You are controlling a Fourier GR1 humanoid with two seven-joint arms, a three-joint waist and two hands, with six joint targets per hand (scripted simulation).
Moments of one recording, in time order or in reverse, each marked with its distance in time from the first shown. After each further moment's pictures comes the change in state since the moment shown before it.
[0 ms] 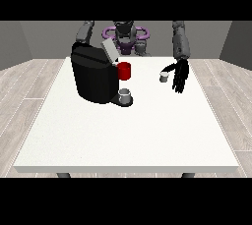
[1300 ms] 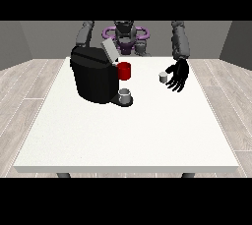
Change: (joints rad) left arm -0.127 -0.011 -0.049 0.166 -0.201 0.067 -0.062; right arm -0.085 -0.002 -0.049 0.165 0.000 -0.043 -0.019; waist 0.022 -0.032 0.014
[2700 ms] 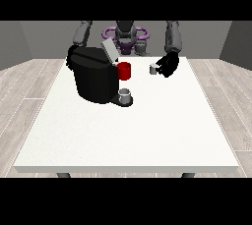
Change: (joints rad) left arm -0.050 -0.166 0.002 0.019 -0.036 -0.045 -0.065; right arm 0.039 -0.051 -0.070 0.203 -0.053 0.044 -0.075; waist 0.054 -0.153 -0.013
